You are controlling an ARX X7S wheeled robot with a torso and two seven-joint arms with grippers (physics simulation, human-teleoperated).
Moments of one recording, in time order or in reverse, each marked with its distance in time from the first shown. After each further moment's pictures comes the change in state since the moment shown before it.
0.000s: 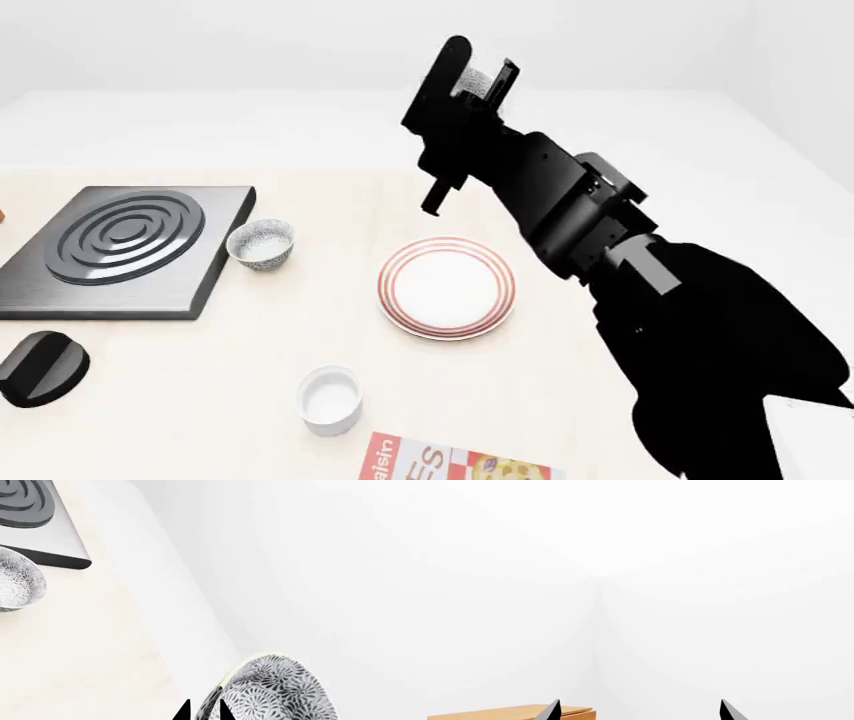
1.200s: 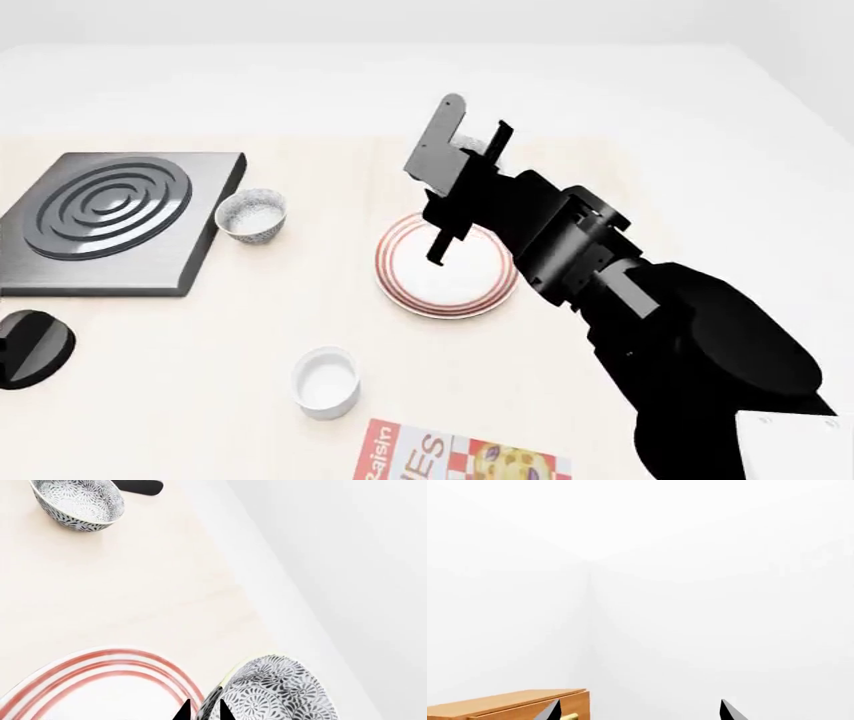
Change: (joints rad) left arm 0.011 -0.003 0.001 0.008 0.018 -0.010 0.011; right arm -0.056 -0.003 -0.146 -0.017 0.160 0.132 -0.067
